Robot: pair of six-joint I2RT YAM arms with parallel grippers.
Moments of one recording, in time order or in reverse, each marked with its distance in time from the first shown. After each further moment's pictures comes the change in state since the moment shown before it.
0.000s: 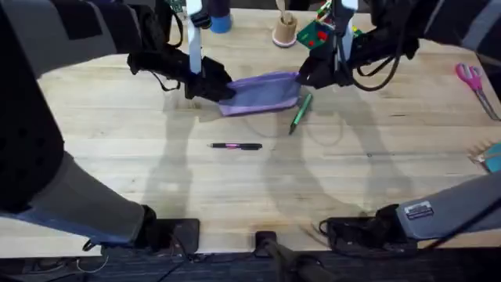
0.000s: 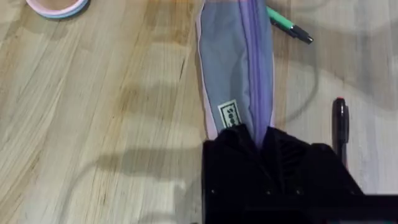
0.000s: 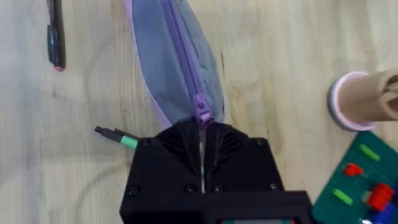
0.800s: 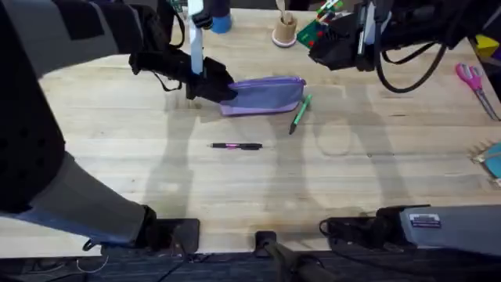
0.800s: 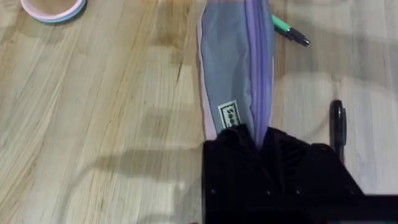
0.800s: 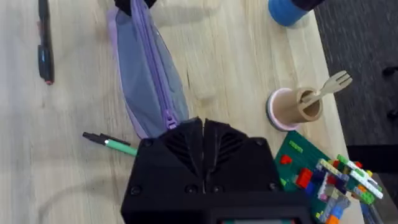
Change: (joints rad) left arm -0.007 0.000 0.000 0.000 0.006 0.000; right arm -0.031 -0.201 0.000 0.007 -0.023 0.007
